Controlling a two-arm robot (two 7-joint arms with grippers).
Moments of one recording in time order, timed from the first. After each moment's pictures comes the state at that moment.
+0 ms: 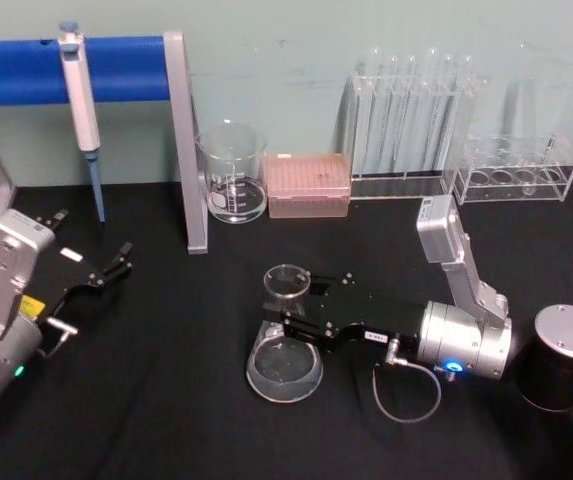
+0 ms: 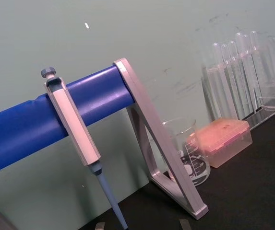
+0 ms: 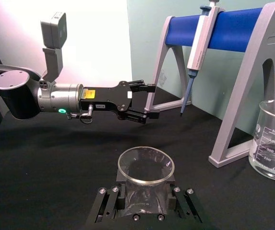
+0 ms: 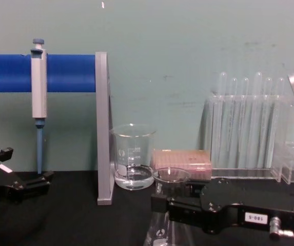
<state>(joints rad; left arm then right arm) -0.20 0.60 0.45 -1.41 -0.25 -0.12 0.03 0.43 0.42 -0.62 -1.22 0.55 -0.11 0.82</state>
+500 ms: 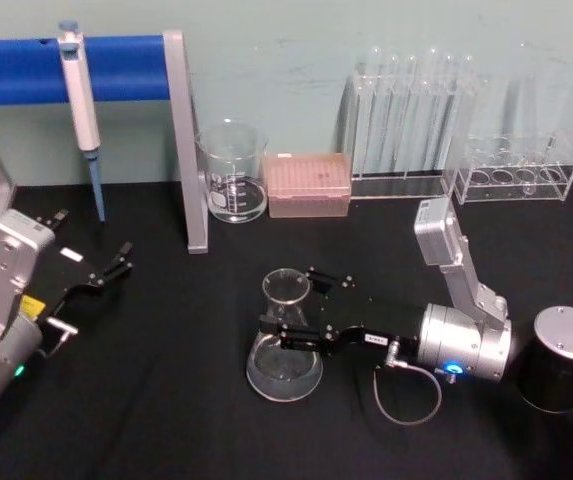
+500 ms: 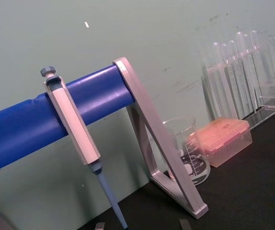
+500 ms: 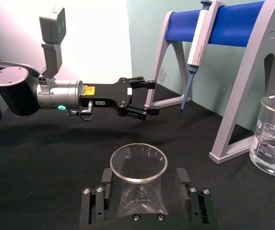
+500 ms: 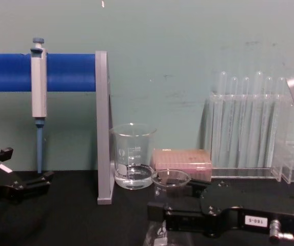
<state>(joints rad) -0.20 0.60 0.45 -1.41 -0.25 -0.12 0.03 0.43 0.42 -0.62 -1.21 0.55 -0.11 0.82</state>
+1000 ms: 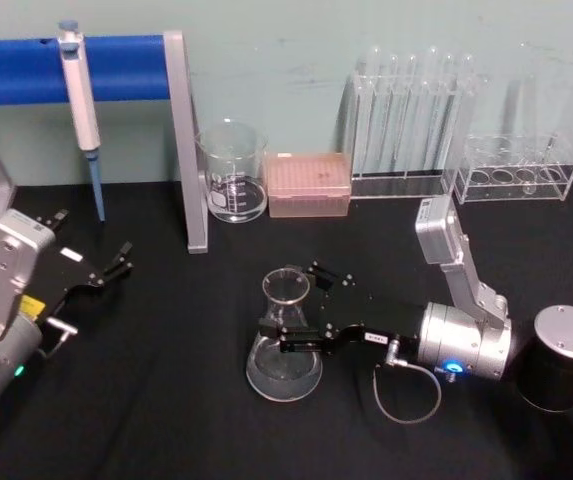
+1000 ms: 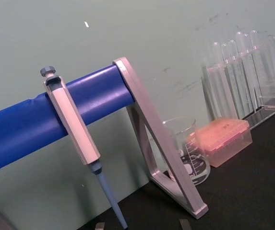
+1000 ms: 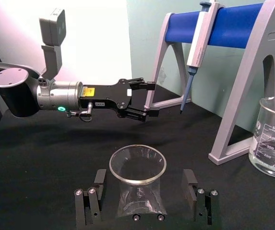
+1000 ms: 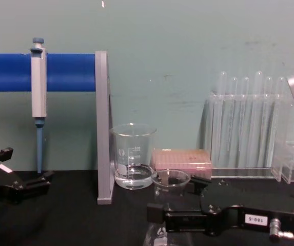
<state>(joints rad) -0.20 0.60 0.45 -1.41 -0.25 -0.12 0.03 0.43 0.42 -0.62 -1.21 0.55 -0.11 0.82</state>
